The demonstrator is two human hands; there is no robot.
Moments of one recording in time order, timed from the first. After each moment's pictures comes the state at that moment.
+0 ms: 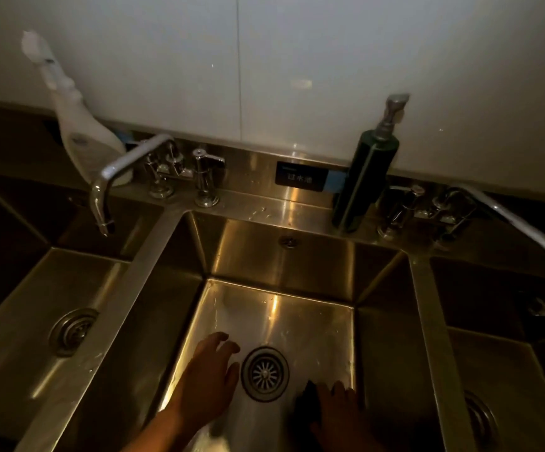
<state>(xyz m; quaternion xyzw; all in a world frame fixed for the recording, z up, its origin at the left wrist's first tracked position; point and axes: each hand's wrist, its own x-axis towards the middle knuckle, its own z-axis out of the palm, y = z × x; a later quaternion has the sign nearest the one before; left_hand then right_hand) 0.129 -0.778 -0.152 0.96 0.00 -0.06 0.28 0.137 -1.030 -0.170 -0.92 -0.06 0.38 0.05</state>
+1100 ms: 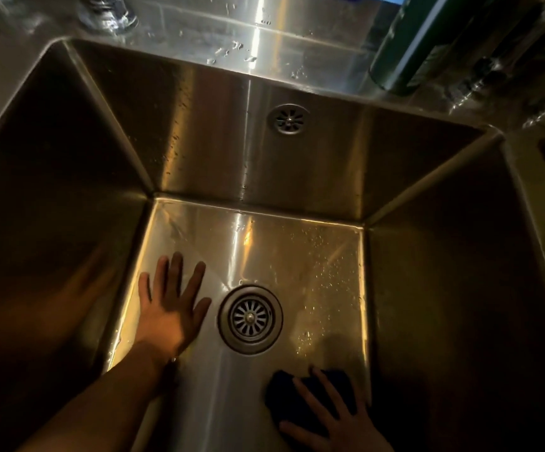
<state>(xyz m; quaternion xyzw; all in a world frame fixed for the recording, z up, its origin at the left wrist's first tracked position) 0.174 -0.740 -0.372 0.99 -0.02 -0.10 0.07 0.049 -1.075 -0.316 -0.90 -0.40 0.03 -0.15</state>
